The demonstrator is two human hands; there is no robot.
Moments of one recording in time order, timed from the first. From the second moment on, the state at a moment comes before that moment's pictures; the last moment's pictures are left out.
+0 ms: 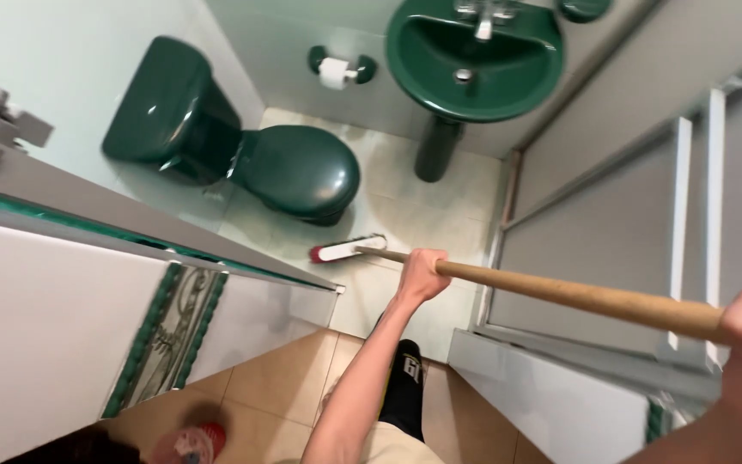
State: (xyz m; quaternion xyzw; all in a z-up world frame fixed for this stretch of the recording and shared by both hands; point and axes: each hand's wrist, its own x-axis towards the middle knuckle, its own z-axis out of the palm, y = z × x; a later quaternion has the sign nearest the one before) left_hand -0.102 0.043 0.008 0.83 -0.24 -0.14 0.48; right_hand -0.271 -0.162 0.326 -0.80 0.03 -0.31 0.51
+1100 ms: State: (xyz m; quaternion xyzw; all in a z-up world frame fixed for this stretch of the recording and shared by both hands) left_hand 0.129 0.227 -0.197 0.88 0.07 0.21 0.42; right_hand 0.049 -0.021 0.159 -0.55 -0.14 0.01 0.83
